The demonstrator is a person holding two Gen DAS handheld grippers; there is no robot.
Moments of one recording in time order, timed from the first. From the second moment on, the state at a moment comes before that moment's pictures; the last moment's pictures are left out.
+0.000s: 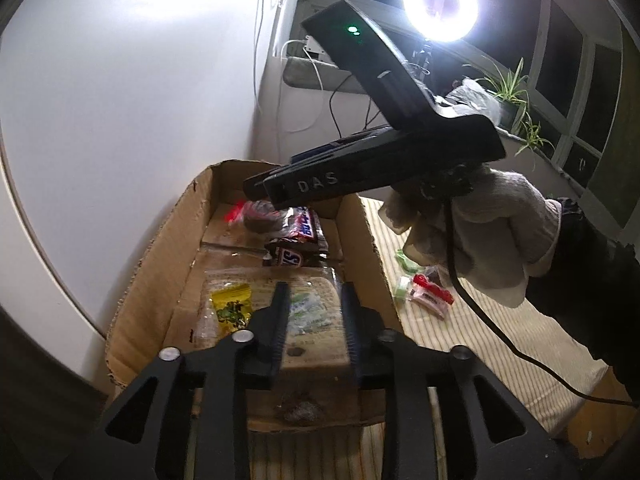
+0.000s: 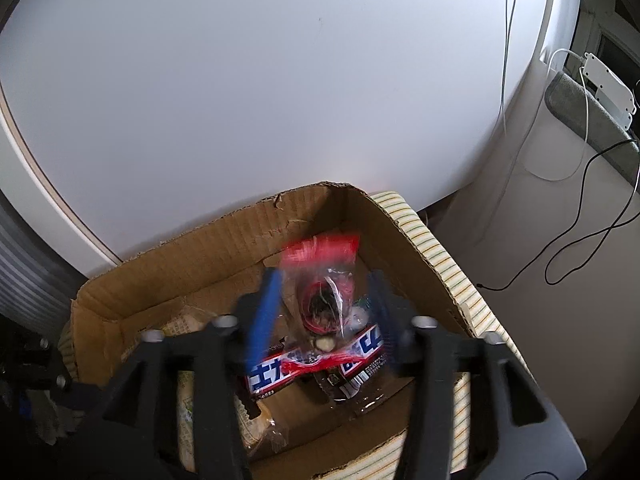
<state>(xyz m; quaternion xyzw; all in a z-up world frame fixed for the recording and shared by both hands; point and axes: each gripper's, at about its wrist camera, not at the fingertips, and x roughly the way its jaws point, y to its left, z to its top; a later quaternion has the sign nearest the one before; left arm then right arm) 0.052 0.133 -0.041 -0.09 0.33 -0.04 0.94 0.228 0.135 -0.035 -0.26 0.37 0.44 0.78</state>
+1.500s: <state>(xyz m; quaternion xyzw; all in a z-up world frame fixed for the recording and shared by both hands) 0.099 0.003 -0.051 -0.07 0.36 -0.14 0.92 0.243 -0.144 -0.037 -0.18 0.42 0.32 0.83</state>
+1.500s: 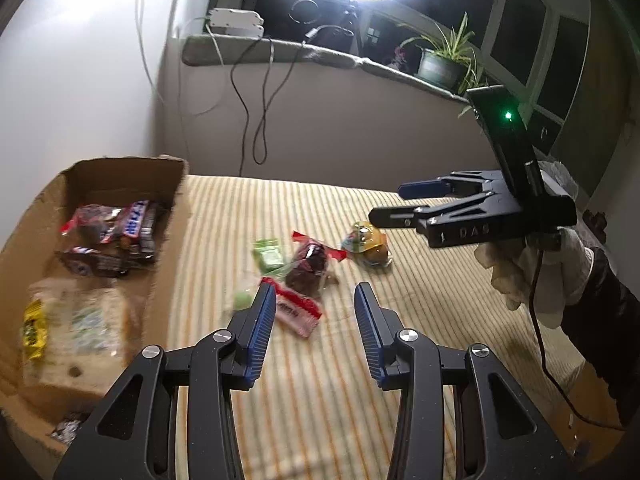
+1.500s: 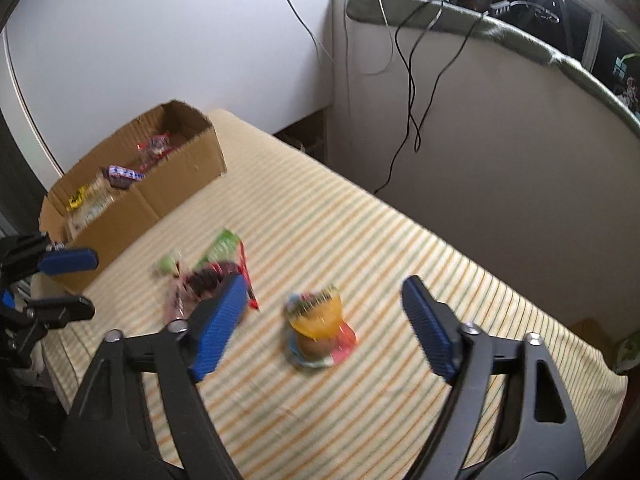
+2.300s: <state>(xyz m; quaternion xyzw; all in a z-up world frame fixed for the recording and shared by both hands) 0.159 -0.025 -0.083 -0.04 0.41 -0.11 0.91 0.254 -0.120 -0.088 -0.24 0.44 0.37 0.78</state>
